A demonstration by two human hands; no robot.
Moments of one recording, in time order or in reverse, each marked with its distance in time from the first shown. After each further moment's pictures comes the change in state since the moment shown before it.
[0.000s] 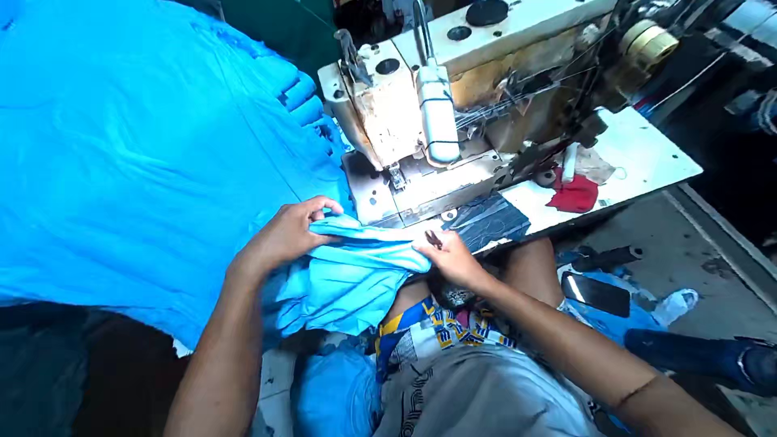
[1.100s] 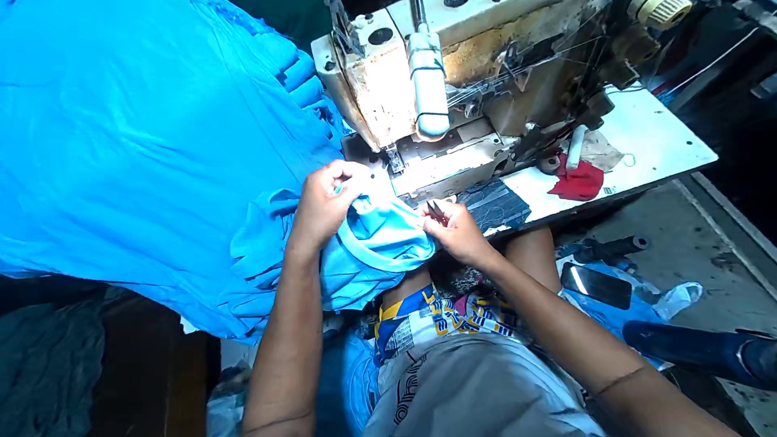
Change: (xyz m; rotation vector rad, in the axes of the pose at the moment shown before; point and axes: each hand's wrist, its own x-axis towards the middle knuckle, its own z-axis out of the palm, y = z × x) left_hand 0.033 0.060 0.039 -0.512 0.360 -0.006; right_hand 0.003 -0.019 -0.021 0.101 -0.017 -0.098
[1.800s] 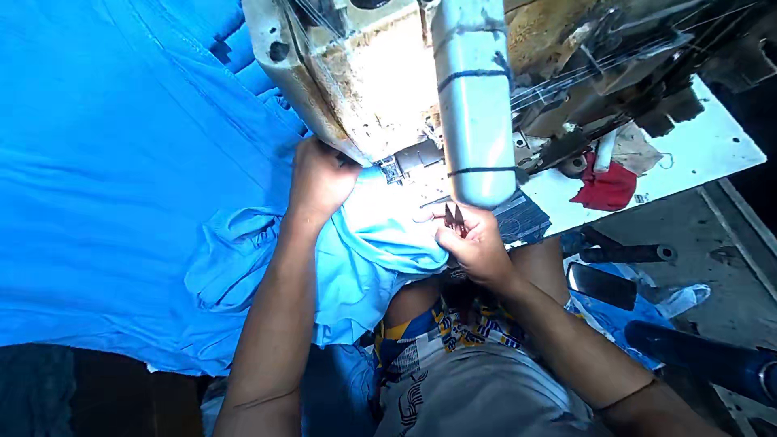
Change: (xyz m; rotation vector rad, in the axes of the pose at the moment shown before) left_hand 0.069 -0.020 0.025 0.366 0.151 0.121; right_hand 0.017 -0.006 -0.004 0.115 0.155 -0.001
